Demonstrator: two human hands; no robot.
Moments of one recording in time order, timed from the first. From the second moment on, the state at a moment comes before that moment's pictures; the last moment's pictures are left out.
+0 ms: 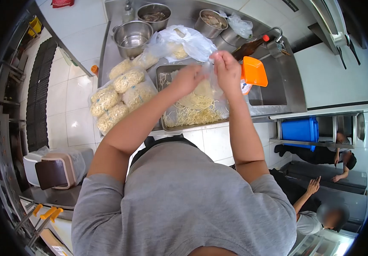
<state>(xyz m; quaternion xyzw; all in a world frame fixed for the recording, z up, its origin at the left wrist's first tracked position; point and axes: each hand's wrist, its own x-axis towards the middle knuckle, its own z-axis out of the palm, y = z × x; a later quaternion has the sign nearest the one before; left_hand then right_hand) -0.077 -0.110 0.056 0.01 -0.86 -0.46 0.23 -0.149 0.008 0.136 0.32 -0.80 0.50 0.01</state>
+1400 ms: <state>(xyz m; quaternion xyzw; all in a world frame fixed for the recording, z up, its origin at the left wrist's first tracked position) 0.020 -0.119 0.039 0.17 -0.83 -0.52 0.13 -0.154 0.088 -0.014 0.49 -0.84 0.23 -0.02</state>
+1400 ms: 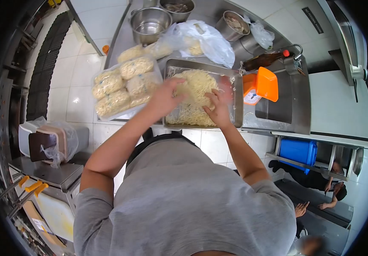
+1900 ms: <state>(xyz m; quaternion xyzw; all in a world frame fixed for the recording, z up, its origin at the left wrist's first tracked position) -0.078 -0.072 -0.033 0.40 -0.46 -0.78 0.14 -0.245 0.080 -0.011 0.24 -0.77 0.51 -0.31</state>
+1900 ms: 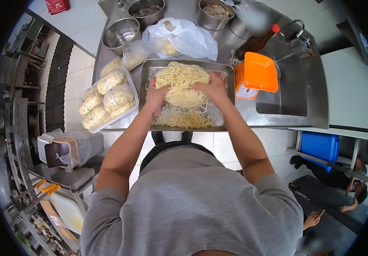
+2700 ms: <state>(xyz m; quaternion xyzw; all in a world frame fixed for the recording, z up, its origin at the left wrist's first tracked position) -0.058 -0.064 0.014 0.38 -0.88 -0.29 0.04 -0.275 0.130 0.043 0.44 -0.81 0.34 -0.15</state>
